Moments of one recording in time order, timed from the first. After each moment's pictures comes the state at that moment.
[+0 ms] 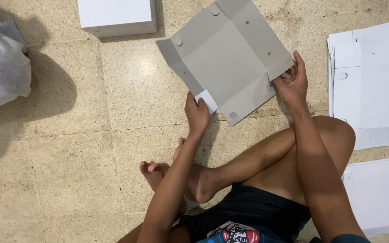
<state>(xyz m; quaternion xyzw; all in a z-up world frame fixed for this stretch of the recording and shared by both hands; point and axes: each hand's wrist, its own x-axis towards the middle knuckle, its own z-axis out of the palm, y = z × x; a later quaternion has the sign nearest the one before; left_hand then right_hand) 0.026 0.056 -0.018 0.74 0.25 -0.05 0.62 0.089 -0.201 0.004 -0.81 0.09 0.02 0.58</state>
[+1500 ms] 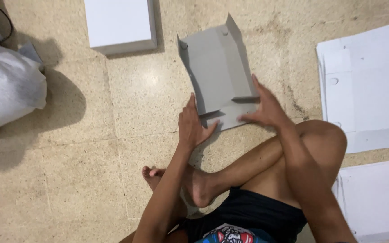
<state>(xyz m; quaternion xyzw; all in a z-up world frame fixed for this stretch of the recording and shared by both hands) 0.009 0.080 -0.031 0.97 -0.02 -0.03 0.25 0.064 -0.162 0.076 -0.87 -0.08 0.18 0.44</state>
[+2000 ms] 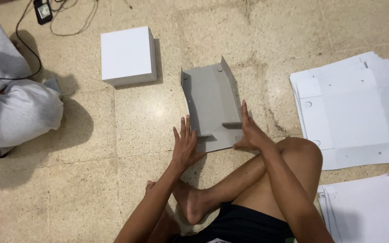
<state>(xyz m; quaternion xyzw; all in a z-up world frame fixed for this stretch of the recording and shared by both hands) 0.002 0.071 0.025 0.98 -0.16 -0.15 -0.03 0.050 -0.175 0.067 -0.89 -0.05 0.29 0.35</state>
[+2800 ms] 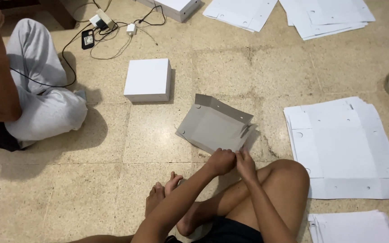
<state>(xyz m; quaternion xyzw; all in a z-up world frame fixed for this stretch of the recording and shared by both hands) 0.035 -0.052 -0.080 0.93 -0.33 -0.13 0.11 -0.013 -0.162 0.080 -0.77 0.17 0.17 0.59</state>
